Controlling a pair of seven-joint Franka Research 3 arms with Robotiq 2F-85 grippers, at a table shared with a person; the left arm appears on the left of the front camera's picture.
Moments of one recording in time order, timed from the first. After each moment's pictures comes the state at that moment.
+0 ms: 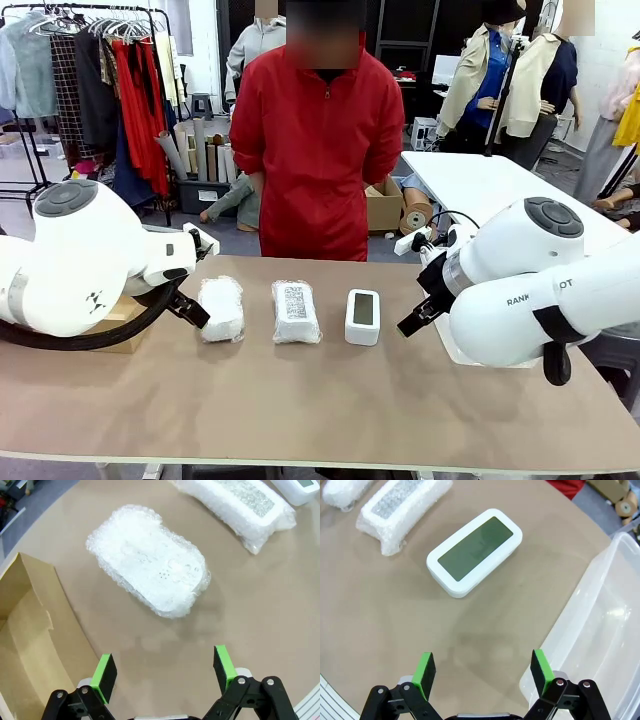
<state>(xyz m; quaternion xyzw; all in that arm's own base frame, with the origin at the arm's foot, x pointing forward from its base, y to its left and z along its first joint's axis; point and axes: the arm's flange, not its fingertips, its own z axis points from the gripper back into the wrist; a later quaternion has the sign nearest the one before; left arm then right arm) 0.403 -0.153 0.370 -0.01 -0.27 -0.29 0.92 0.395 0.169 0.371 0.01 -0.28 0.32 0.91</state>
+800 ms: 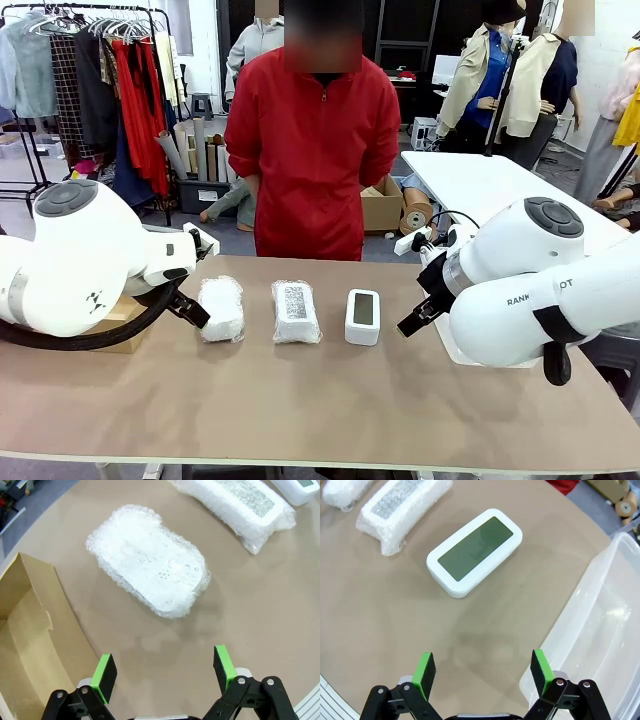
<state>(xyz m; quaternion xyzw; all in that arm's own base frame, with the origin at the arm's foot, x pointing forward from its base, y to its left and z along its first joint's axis) 0.403 -0.153 0.370 -0.01 -0.27 -0.29 0.92 0.395 0.169 0.371 0.01 -0.28 0.32 0.91</state>
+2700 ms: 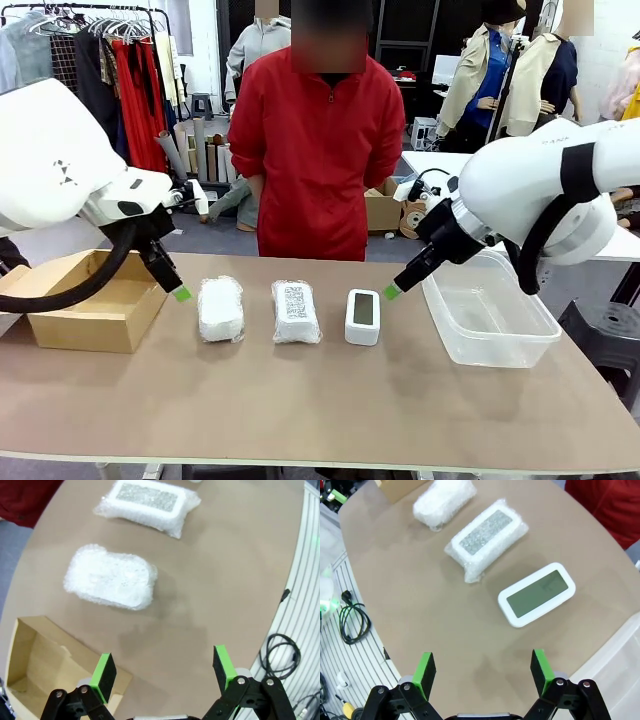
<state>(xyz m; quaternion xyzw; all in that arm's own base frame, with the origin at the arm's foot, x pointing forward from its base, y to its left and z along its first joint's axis) 0.416 -0.125 0.468 -0.09 -0.20 -0.50 0.84 0.425 0.172 0.451 0.18 -0.23 0.41 0.87</state>
